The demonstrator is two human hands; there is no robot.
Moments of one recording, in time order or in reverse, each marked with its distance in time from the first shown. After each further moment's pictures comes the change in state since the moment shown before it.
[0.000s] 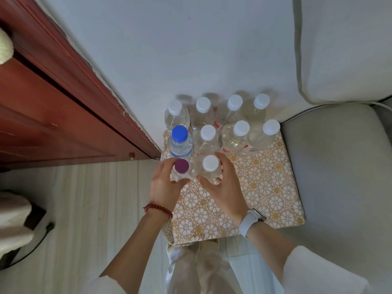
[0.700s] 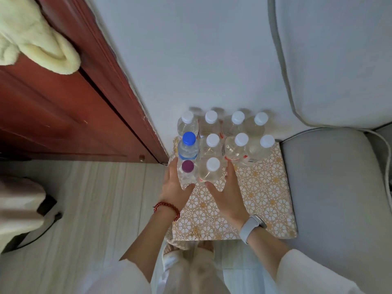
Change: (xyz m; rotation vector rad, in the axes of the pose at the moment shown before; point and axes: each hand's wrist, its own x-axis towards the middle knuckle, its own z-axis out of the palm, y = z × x) left_hand -0.025 0.030 -0.007 0.043 -0.075 -0.187; right_hand -0.023 -0.034 -0.019 -0.055 -0.085 0.061
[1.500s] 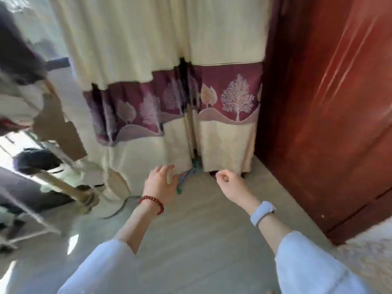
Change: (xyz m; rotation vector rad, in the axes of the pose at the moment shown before) left_hand -0.649 -0.221 -0.301 0.106 1.112 -0.586; right_hand -0.518 -0.222 0.273 -0.465 -0.998 -0.720
